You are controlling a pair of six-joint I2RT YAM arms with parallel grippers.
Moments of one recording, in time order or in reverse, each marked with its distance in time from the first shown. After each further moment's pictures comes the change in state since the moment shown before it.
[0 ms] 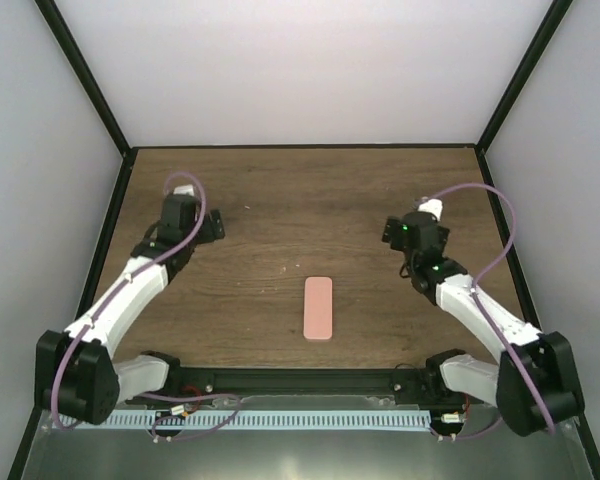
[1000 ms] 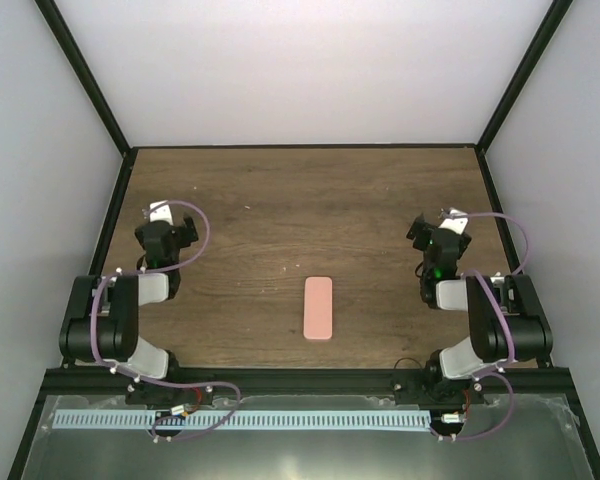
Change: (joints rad) left arm 0.270 0.261 -0.446 1.088 -0.034 0.247; right arm -0.380 0.380 -0.323 0.978 -0.147 -0.134
